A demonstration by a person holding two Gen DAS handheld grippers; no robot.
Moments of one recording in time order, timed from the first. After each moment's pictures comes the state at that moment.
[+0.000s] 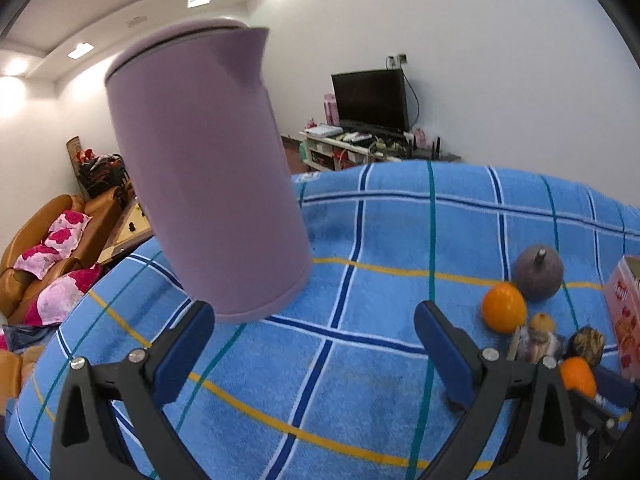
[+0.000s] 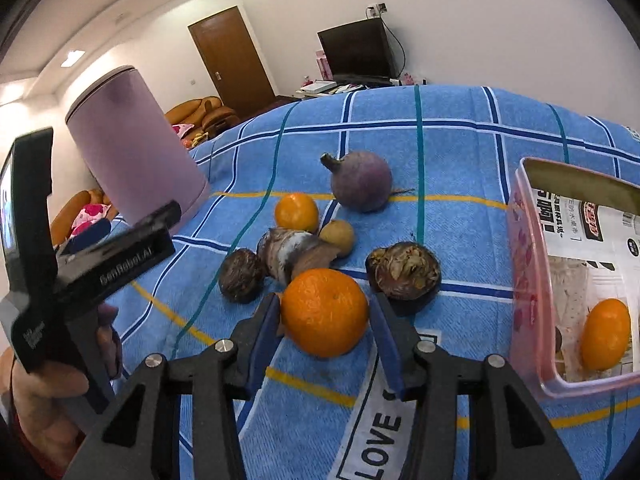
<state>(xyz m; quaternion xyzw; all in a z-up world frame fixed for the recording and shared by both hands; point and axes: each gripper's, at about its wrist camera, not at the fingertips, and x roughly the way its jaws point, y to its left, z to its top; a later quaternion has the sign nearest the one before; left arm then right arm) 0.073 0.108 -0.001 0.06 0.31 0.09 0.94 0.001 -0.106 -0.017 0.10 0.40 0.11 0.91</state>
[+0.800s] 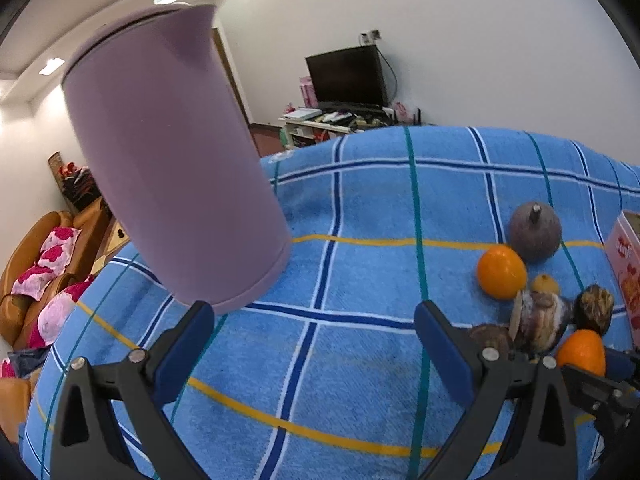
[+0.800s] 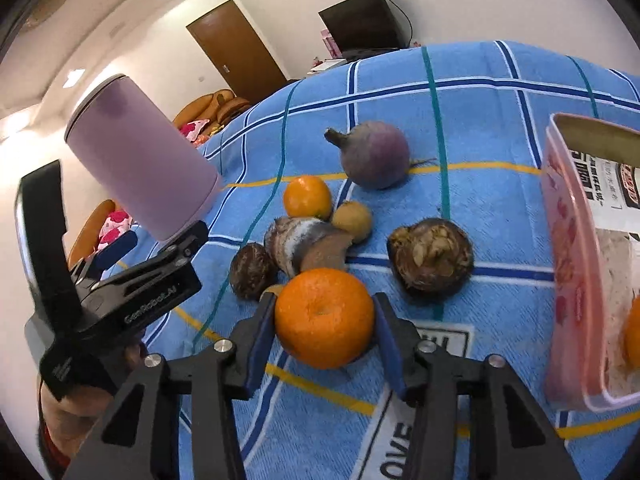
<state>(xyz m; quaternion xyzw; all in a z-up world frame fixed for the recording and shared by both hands) 0.079 0.100 -0.014 0.10 0.35 0.05 0.93 0.015 -0.116 -0.026 0.16 0.43 0.16 0.87</state>
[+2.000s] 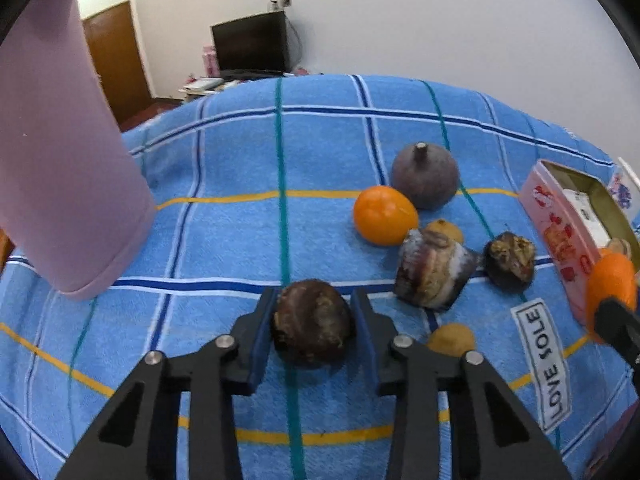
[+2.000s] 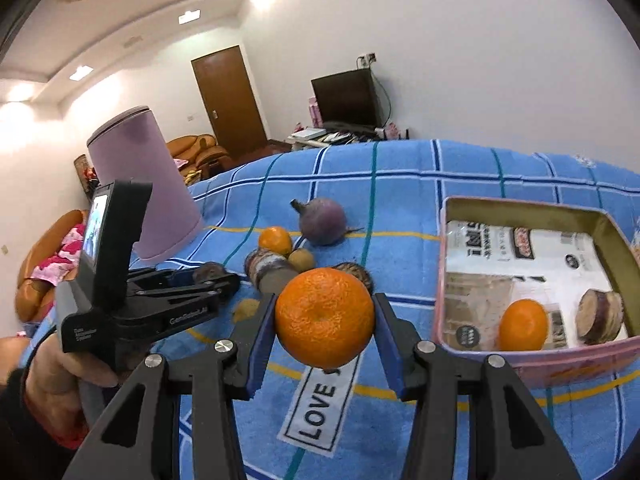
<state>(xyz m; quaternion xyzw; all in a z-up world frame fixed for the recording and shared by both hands) 0.076 0.054 -0.033 0.07 0.41 -0.11 0.90 -0.058 -0.142 0.012 0.08 0.30 0.08 0.95</state>
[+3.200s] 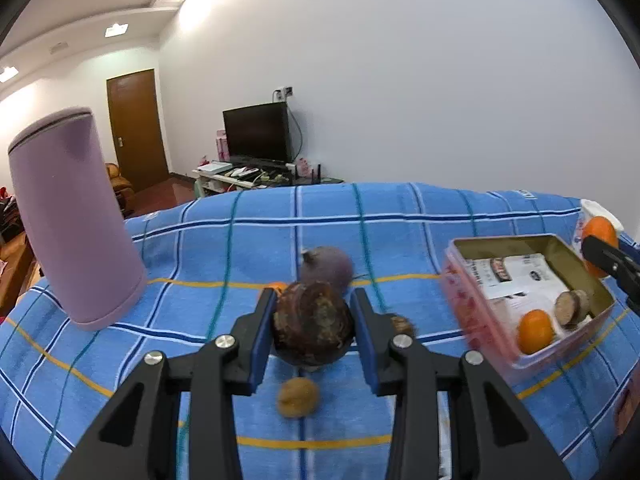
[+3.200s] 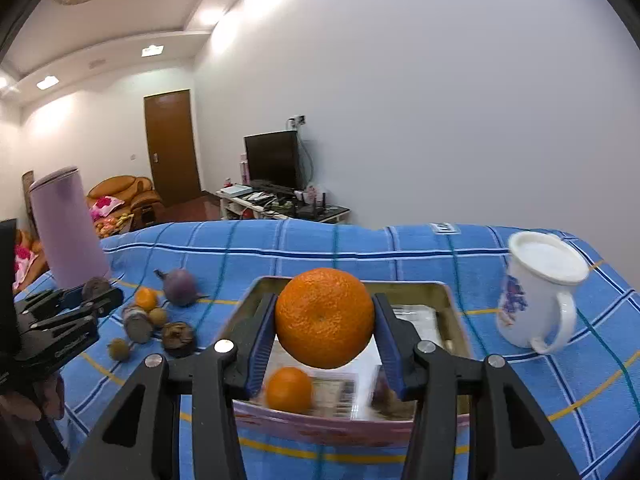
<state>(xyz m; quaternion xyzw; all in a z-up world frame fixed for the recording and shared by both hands) 0.012 -0.014 0.013 0.05 0.25 -0.12 0.96 -0.095 -0.264 0.044 0.04 0.21 -0.05 0.98</state>
